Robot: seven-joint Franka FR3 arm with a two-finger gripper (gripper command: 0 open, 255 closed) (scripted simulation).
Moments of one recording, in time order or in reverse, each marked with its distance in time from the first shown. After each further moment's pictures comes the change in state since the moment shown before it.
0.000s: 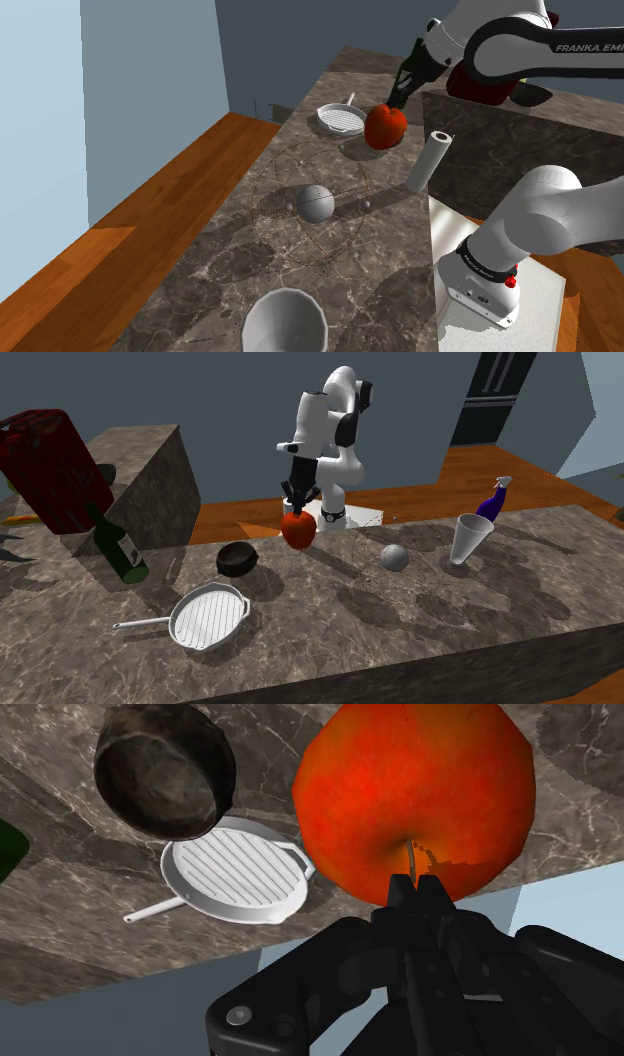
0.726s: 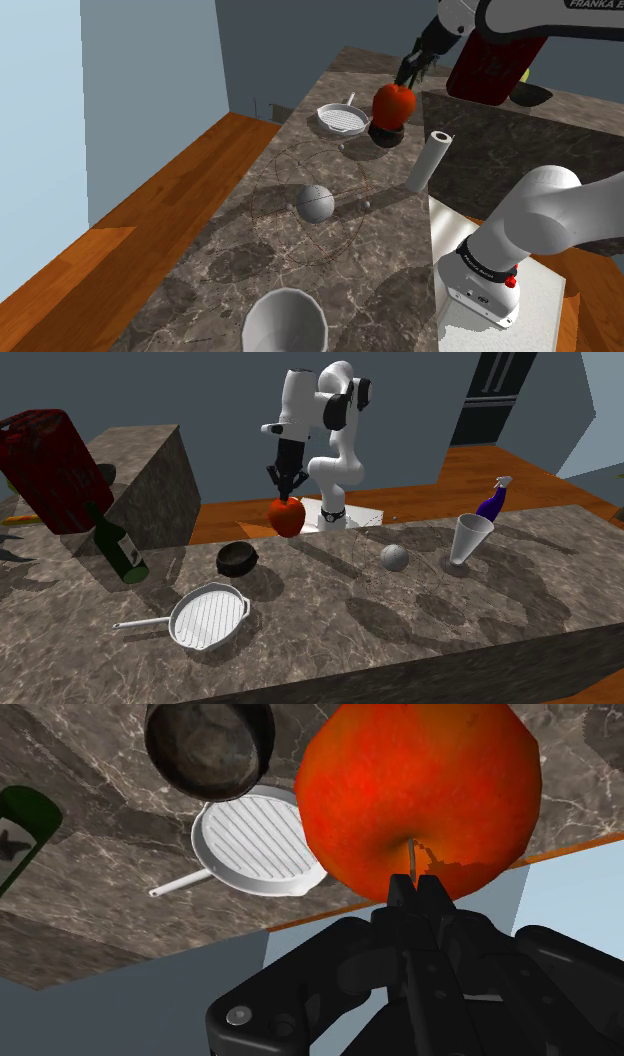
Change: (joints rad) arm -0.011 0.059 -0.065 0.172 -0.008 -0.108 -0.074
